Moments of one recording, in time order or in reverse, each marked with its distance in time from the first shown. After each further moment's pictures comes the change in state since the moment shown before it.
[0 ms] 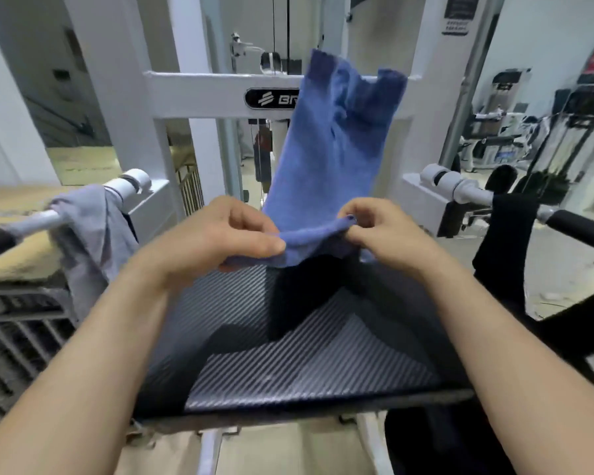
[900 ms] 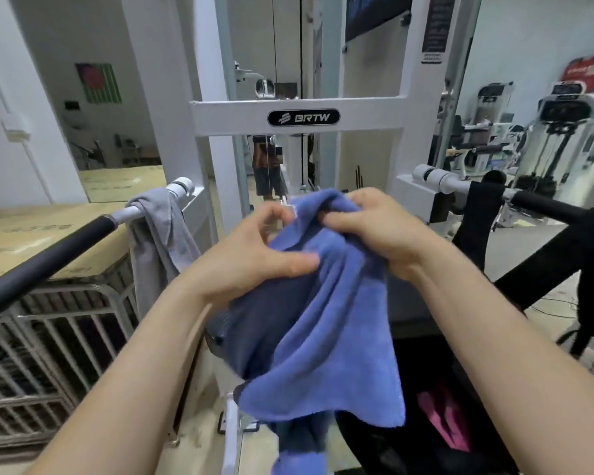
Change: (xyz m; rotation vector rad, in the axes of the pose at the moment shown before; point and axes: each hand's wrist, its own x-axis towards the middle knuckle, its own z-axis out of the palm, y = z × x) left_hand -0.104 0.016 0.025 -0.141 0.145 0.034; right_hand -0.112 -0.128 0.032 0.393 -0.083 0.000
